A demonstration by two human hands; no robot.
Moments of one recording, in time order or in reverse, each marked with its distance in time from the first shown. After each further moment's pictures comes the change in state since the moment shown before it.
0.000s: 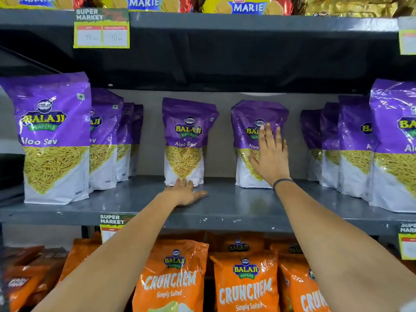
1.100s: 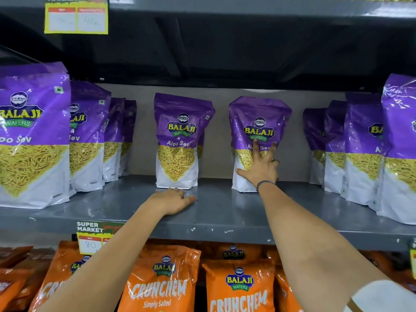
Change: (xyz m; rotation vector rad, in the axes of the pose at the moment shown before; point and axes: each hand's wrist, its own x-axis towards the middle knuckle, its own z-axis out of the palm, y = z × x) left_hand -0.003 0.002 0.003 -0.011 -0.020 0.003; right_hand 0.008 -0.003 0.049 0.133 -0.271 0.337
